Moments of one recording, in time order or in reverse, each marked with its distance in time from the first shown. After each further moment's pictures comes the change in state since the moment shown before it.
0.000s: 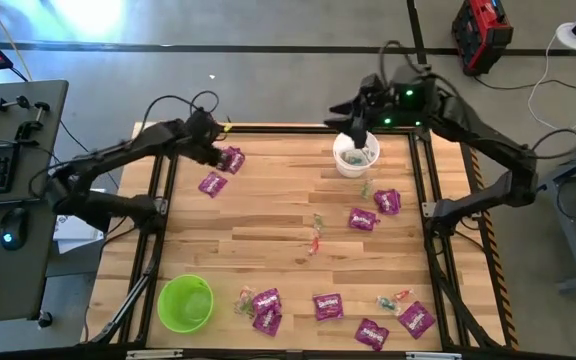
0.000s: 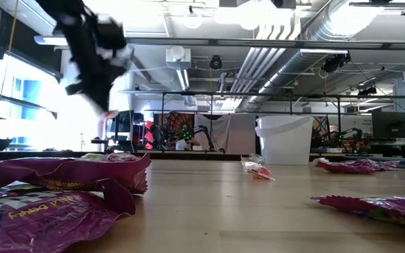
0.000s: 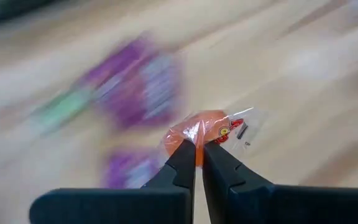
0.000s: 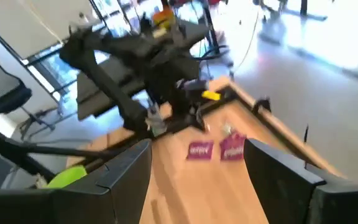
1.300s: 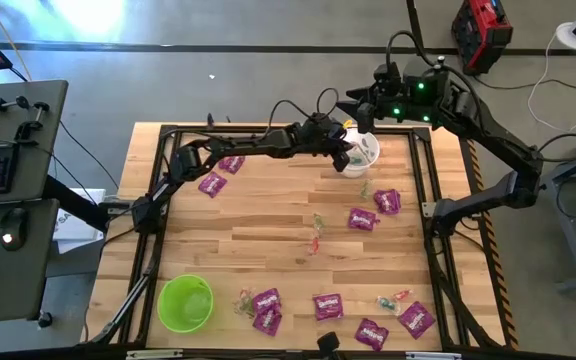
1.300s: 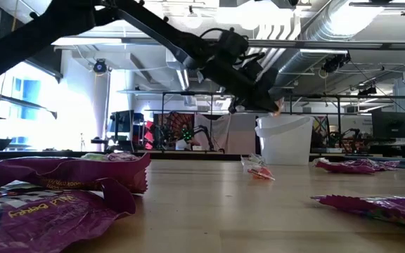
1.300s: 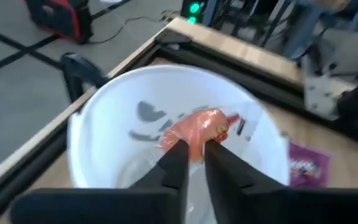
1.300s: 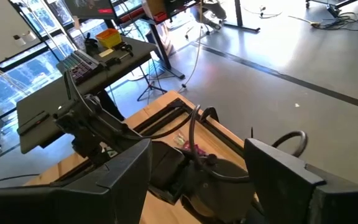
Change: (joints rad) left arm -0.323 1.132 1.024 0.669 -0.003 0.251; right arm -0.034 -0.019 0.052 -0.097 0.192 0.043
